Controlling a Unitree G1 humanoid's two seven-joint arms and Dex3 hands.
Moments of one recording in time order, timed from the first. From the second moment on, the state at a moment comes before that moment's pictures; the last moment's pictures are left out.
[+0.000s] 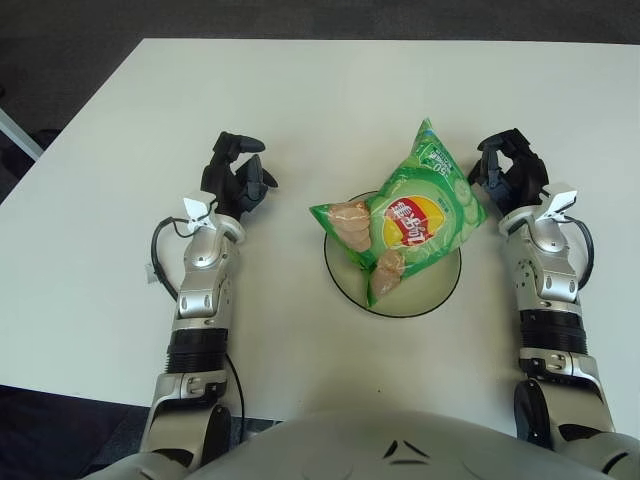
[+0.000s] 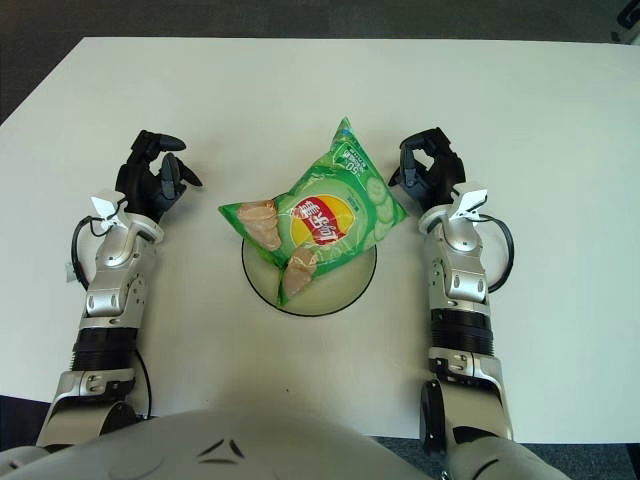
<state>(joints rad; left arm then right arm) -0.18 0.04 0.11 0.02 -0.15 -0.07 -0.02 -0.29 -0.20 -0.21 0.15 0.21 0.03 0.02</state>
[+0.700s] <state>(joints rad) -0.18 0.04 0.10 0.01 -0.13 -0.10 0.00 -0.29 -0.19 -0.15 0.18 0.12 -0.17 0.00</state>
